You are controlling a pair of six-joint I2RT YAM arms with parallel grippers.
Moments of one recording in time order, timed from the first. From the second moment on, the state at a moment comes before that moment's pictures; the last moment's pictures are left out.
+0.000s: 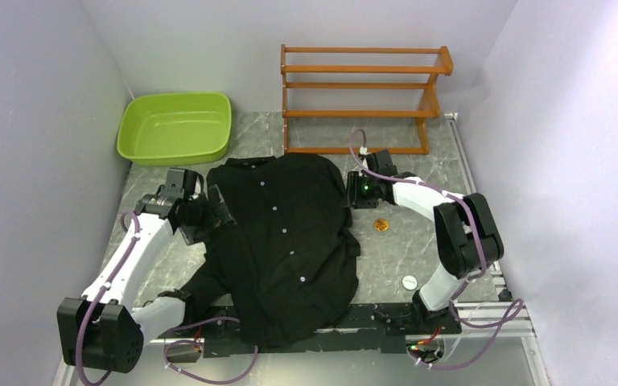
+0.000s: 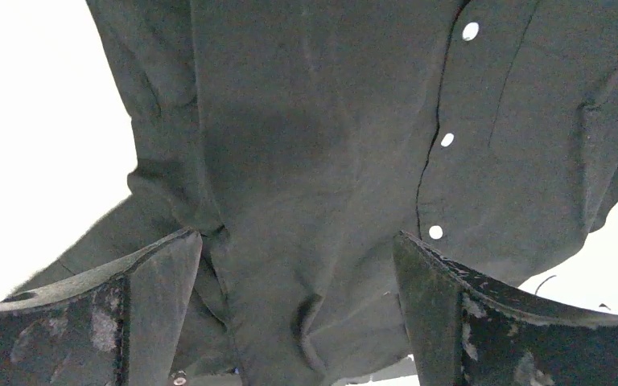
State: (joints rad) left arm -0.15 1.09 0.87 -0.85 0.13 -0.63; right arm 0.33 1.64 0.96 -0.26 -0.22 0.35
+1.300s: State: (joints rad) left arm -0.13 1.10 0.80 -0.57 0.45 -0.61; right arm 0.05 1.51 0.64 -0.11 -0.56 0.48
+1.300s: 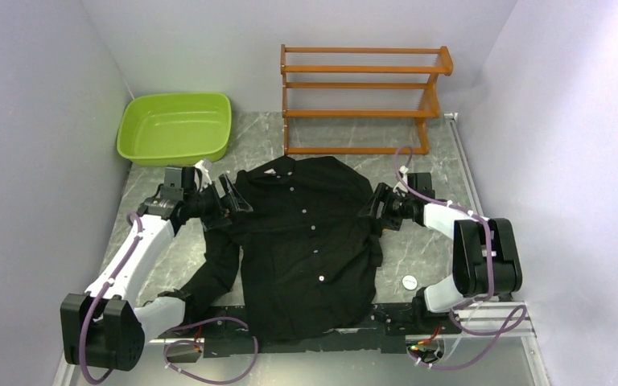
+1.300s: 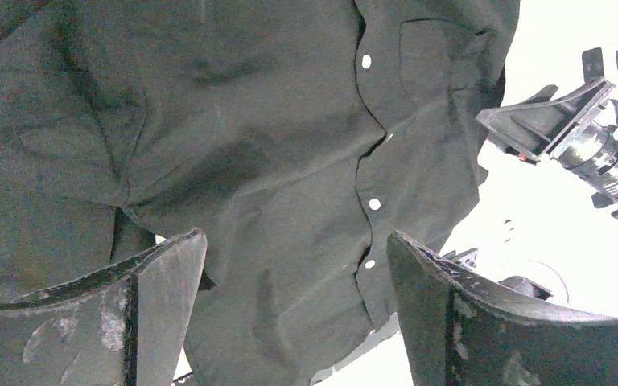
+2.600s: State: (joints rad) left arm 0.00 1.60 1.07 -0.41 0.30 -0.47; right arm 0.12 1.77 1.21 -0.23 -0.46 0.36
